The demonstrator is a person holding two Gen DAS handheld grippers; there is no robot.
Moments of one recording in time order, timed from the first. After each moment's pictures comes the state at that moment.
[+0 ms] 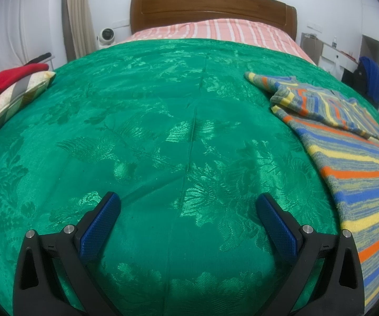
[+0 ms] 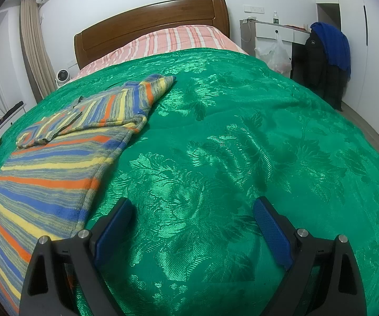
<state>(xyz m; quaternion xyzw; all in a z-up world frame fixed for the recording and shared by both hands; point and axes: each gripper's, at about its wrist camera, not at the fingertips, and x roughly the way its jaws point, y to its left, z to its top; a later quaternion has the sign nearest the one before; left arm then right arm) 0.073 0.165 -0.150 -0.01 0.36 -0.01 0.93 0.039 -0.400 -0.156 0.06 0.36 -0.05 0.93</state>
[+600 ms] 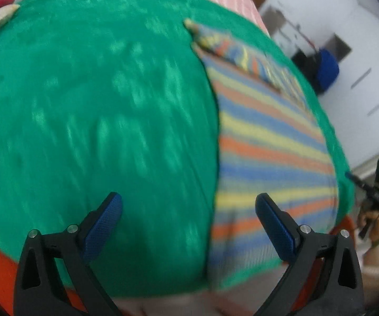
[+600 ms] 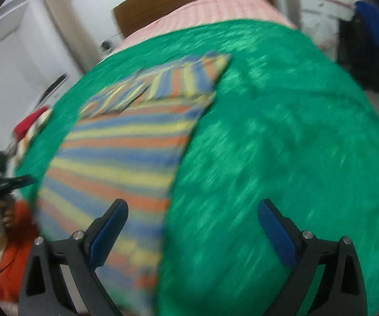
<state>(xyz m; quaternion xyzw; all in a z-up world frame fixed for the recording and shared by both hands) -0.005 0.157 -0.128 -0.13 0.52 -0.18 0.82 -0.017 -0.381 -0.098 0.10 0.46 0.11 0.87</state>
